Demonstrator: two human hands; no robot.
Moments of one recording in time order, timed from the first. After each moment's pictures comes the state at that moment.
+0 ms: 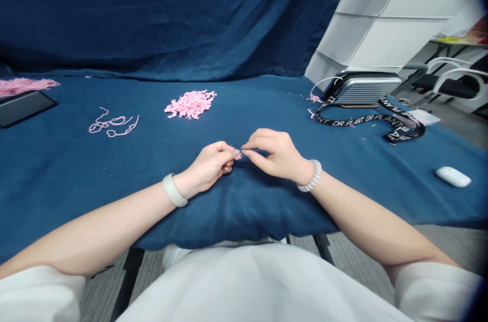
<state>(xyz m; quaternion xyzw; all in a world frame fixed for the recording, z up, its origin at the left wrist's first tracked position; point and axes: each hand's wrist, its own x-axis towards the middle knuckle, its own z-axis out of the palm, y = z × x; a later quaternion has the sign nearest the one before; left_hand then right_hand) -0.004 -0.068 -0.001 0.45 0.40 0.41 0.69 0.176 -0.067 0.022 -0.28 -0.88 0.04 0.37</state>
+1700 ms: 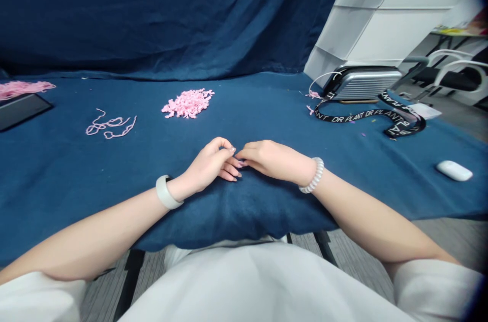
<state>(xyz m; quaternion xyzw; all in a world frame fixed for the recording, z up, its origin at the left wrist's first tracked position) -0.006 -0.070 0.007 0.51 0.43 0.33 0.67 0.177 -0.071 0.030 -0.32 -0.94 0.08 0.10</state>
